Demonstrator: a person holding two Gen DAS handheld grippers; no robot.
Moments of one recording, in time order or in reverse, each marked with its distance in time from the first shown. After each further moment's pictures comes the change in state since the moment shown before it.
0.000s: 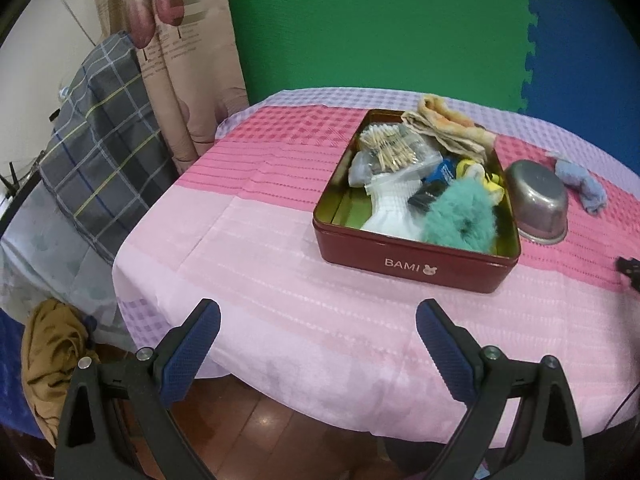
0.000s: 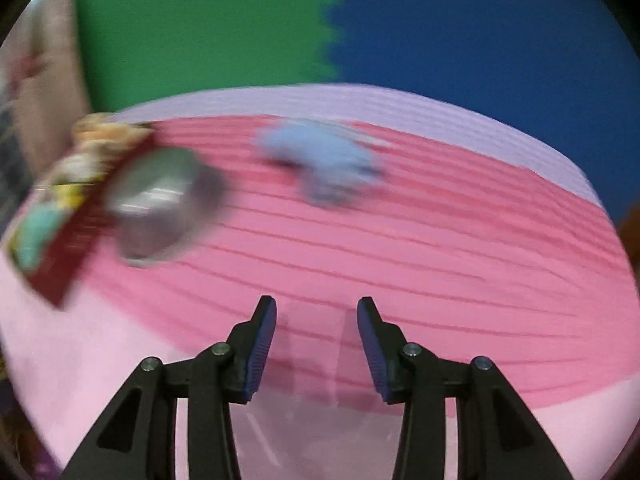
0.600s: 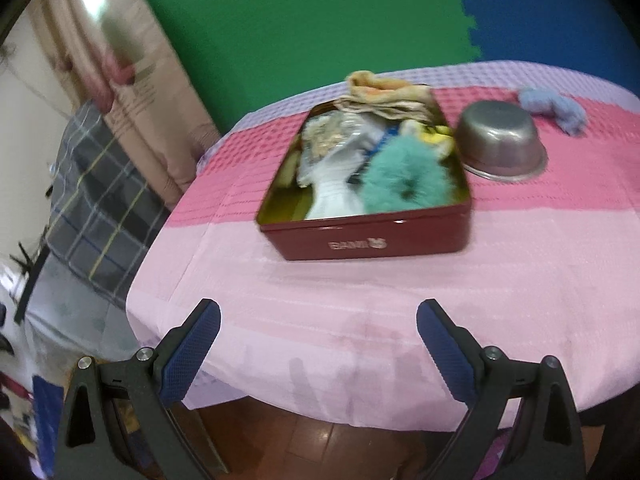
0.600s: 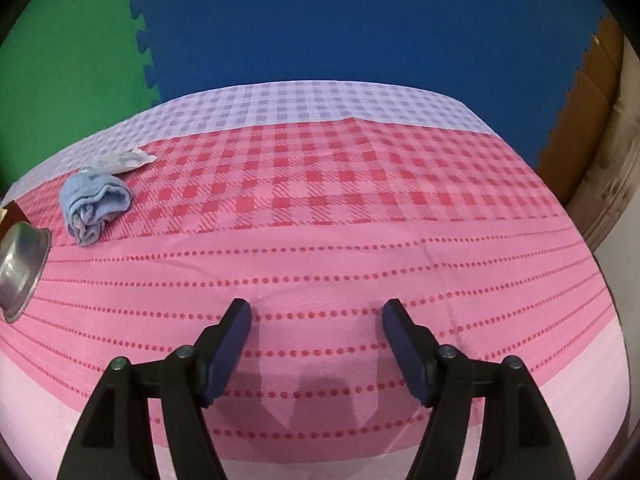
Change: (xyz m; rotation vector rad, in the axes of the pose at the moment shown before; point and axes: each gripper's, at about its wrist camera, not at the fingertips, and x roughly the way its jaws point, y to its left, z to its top) left arm -0.004 -0.066 -0.023 0.267 -0.044 0.076; right arm 0.007 -0.144 -0.012 0.247 -0.009 -0.192
